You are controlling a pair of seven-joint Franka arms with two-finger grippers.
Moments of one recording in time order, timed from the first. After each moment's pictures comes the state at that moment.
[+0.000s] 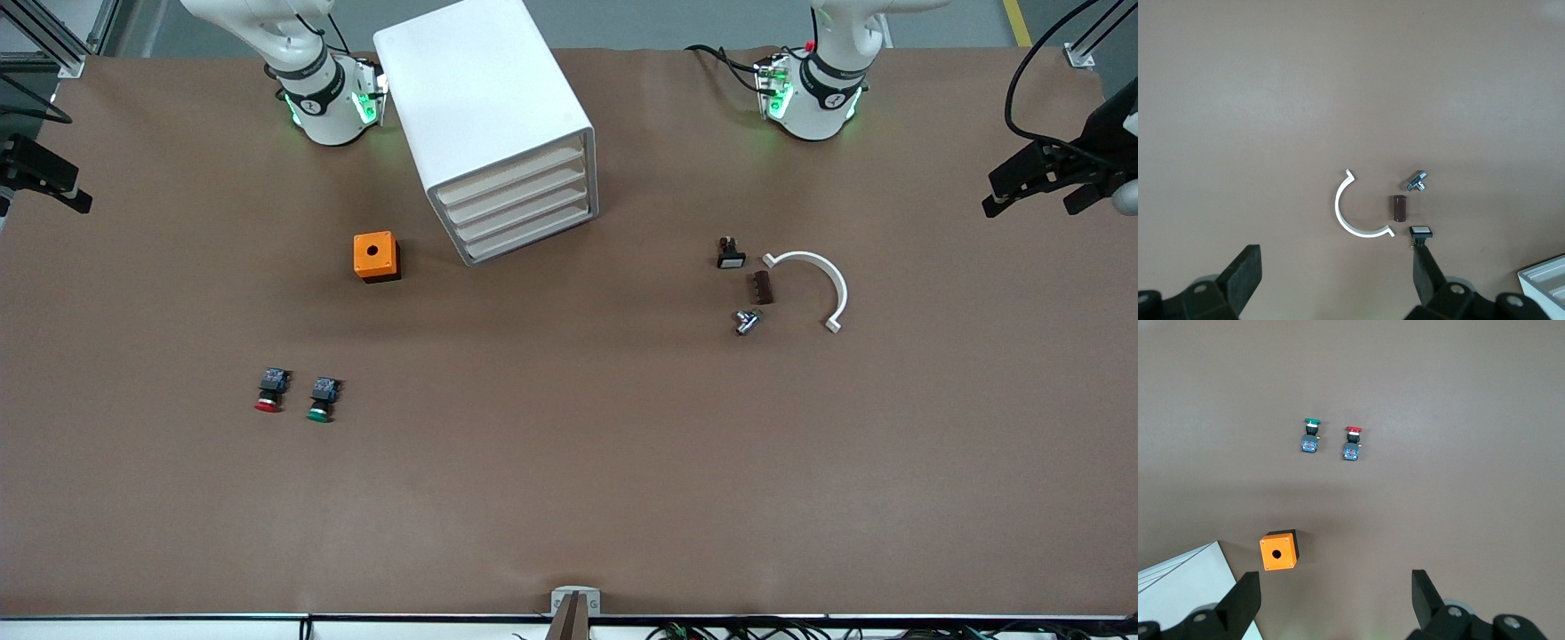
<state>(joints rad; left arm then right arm) 0.01 -0.09 -0.05 -1.60 -0.04 1.55 -0.07 0.02 -0.04 -0.12 -1.50 0.03 1.46 -0.11</state>
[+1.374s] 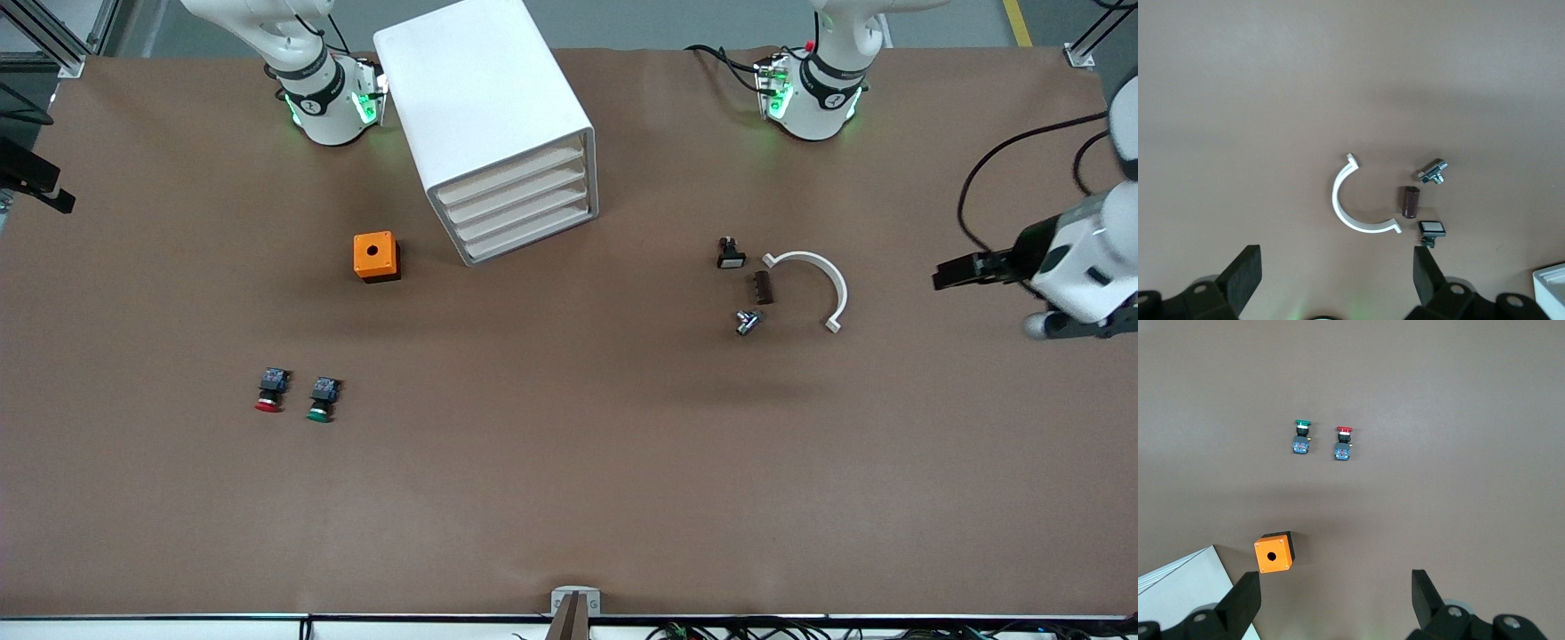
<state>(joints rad) 0.02 0.20 -0.07 -1.57 -0.04 1.56 -0.15 0.01 -0.04 -0.14 -1.50 0.03 1.46 -0.11</state>
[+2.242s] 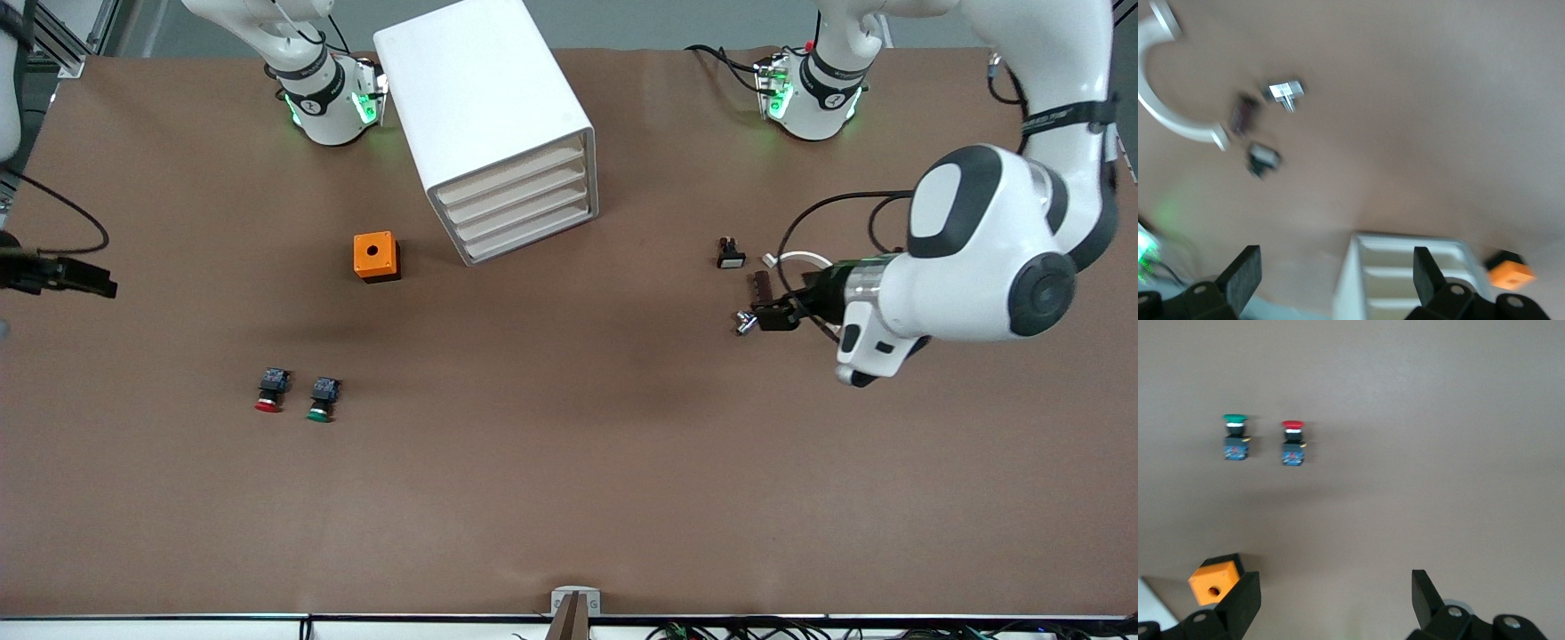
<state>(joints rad) -0.21 0.43 -0.08 -1.45 -0.44 1.54 -0.89 -0.05 0.24 -0.14 -1.51 -0.04 1.61 -0.11</state>
